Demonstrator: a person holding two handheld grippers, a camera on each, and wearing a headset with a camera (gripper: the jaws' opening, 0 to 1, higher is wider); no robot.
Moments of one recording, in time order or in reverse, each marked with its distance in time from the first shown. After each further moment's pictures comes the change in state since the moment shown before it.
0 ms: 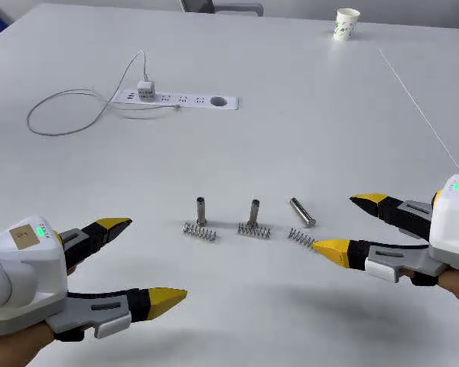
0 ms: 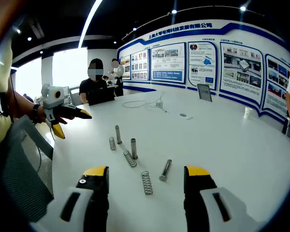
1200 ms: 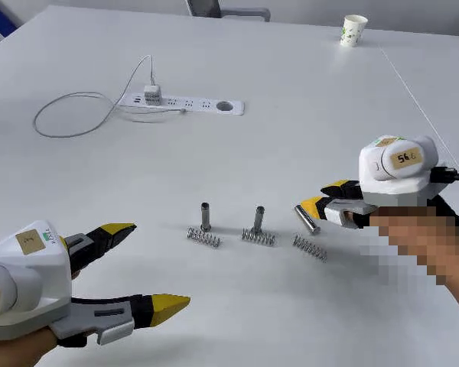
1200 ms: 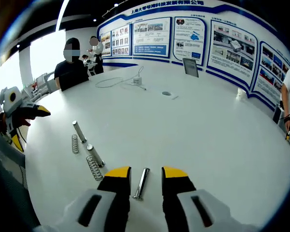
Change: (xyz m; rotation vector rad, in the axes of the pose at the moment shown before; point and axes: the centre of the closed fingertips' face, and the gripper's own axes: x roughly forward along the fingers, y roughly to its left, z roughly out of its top) left arm 0.000 0.001 -0.002 -0.006 0.006 0.005; right arm 0.079 -0.051 -0.007 0.059 0.264 -0.152
